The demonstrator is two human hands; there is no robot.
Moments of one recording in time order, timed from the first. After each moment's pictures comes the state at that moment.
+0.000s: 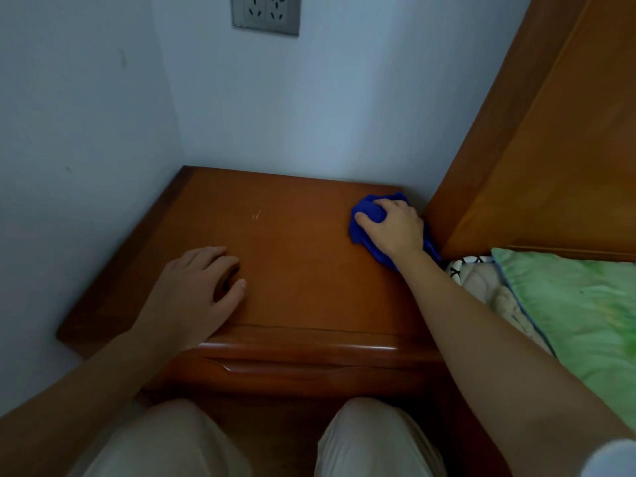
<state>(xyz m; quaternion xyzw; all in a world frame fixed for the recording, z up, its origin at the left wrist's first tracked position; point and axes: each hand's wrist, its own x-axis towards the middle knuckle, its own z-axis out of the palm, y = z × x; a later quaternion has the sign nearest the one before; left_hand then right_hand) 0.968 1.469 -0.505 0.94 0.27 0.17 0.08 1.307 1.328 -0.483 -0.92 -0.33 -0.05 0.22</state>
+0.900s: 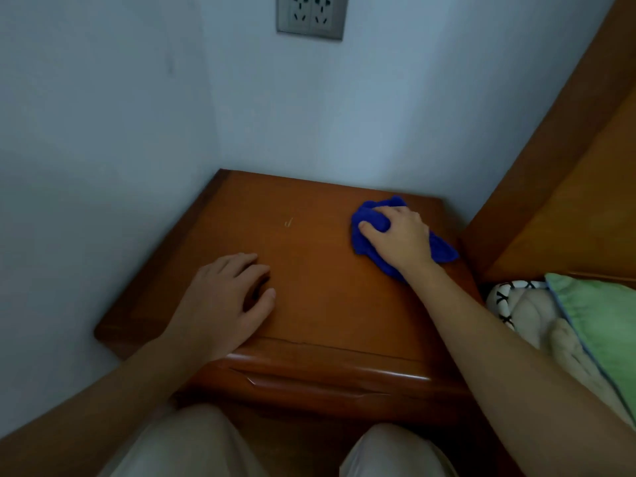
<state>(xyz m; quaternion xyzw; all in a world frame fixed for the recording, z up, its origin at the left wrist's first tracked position) 0.967 1.469 -0.509 0.94 0.27 0.18 0.09 1.291 1.374 -0.494 -0.88 -0.41 -0.06 0.23</state>
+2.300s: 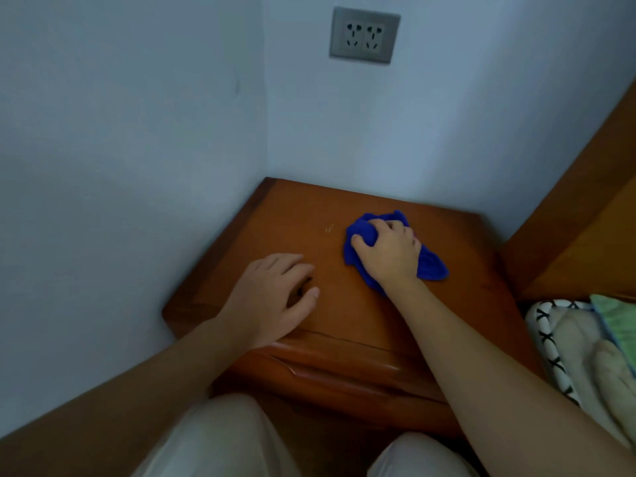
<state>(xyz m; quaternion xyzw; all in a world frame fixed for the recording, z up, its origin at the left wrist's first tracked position) 0.956 1.463 -0.496 0.95 0.23 0.21 0.09 1.209 1.413 -0.496 -0.88 -0.41 -0.05 0.23</state>
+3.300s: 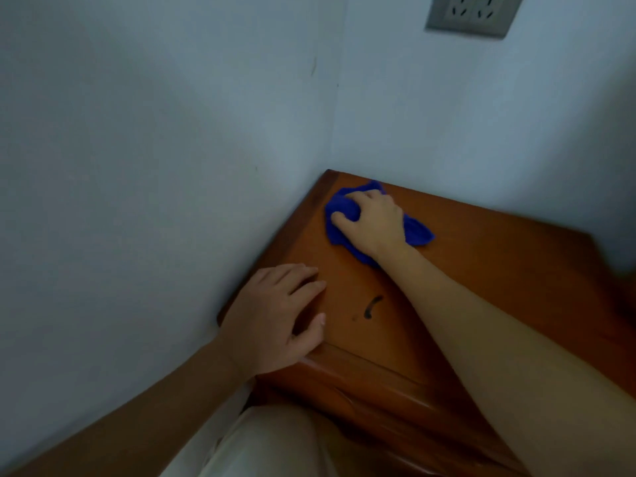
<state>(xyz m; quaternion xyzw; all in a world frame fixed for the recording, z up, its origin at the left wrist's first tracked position) 0.897 1.501 -0.514 0.94 0.25 0.24 0.05 1.146 1.554 -0.498 -0.79 -0.58 -0.01 0.22</state>
